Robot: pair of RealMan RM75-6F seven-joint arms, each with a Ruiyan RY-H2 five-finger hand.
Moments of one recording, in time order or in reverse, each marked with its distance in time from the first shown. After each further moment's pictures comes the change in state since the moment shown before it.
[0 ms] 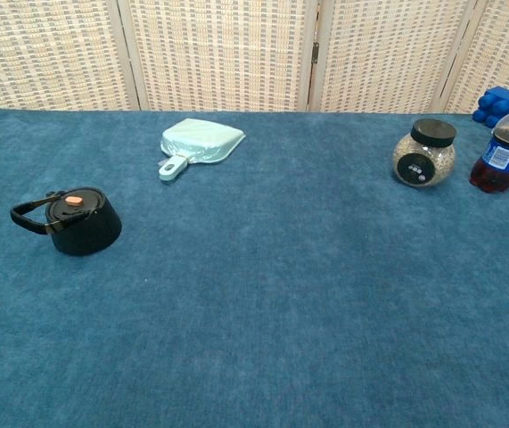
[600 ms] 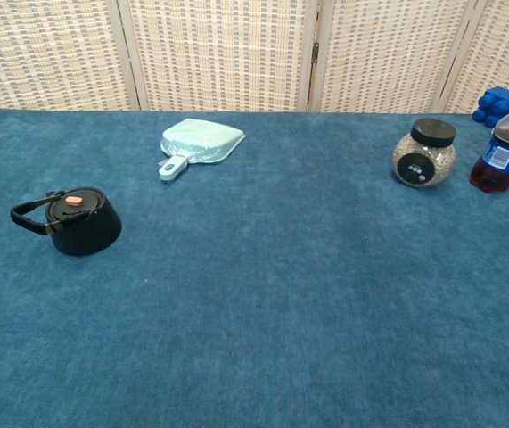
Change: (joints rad) left arm -0.073 0.037 0.001 0.000 0.069 -0.070 -0.027; right arm 0.001 -0.001 0.073 -0.034 0.014 0.089 -0.092
